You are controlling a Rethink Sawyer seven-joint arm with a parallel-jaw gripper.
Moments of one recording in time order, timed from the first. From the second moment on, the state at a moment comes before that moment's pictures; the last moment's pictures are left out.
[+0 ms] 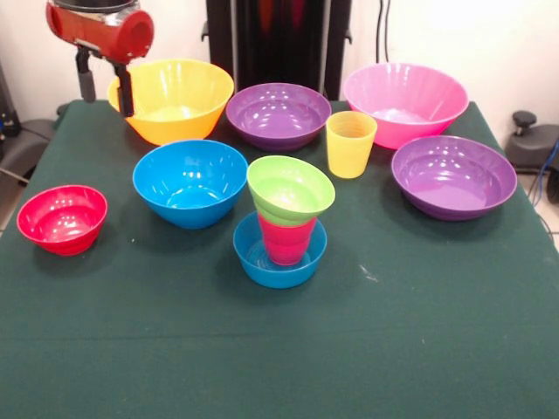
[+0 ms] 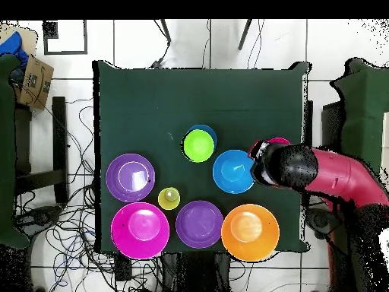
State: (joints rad) arm -0.75 -0.82 0.31 1.67 -0.39 0.71 2.05
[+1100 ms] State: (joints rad) arm -0.78 -0.80 0.47 1.66 -0.44 0.73 1.95
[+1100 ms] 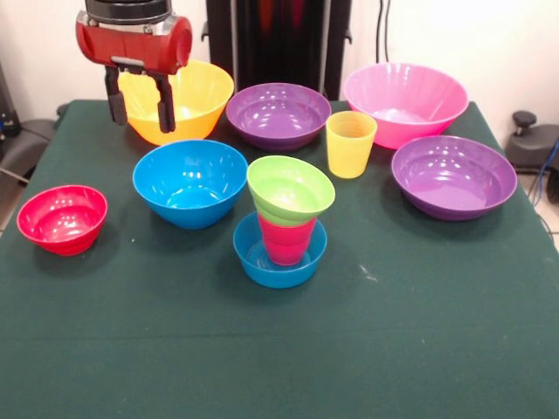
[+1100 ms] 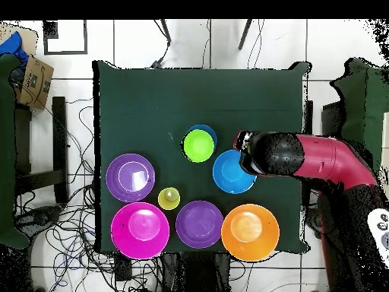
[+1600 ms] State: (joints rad) arm -0.80 -0.72 0.47 1.64 -0.52 0.81 1.92
